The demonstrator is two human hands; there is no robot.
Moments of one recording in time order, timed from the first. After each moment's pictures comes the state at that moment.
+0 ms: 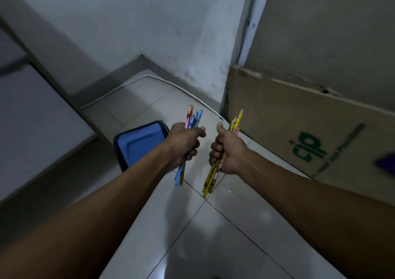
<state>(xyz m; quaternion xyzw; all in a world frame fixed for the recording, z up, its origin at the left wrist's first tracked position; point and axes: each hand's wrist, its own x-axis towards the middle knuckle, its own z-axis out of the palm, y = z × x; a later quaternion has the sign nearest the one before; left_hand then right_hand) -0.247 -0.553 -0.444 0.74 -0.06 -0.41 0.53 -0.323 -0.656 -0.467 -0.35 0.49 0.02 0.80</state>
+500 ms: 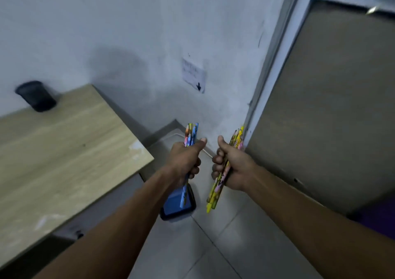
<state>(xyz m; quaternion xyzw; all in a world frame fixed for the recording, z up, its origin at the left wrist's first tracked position) -0.225 -0.518 -0.025 0.73 0.00 -0.32 0.61 -0.284 -0.638 -0.045 -0.40 0.37 0.07 0.84</state>
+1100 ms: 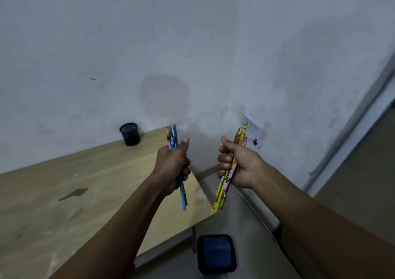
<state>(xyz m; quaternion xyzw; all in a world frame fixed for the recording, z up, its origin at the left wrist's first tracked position) -0.115 -0.352 0.134 0.68 0.05 -0.12 0.72 -0.135 -0.520 0.130 -0.46 0.23 0.15 0.85</state>
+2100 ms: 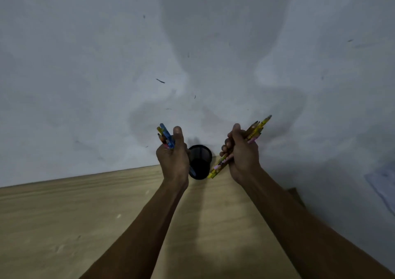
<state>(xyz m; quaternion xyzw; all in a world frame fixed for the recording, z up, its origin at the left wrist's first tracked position) 0.306 -0.144 0.024 0.60 0.25 0.21 0.73 0.332 -0.269 0.027 -0.48 0.19 0.00 0.85</state>
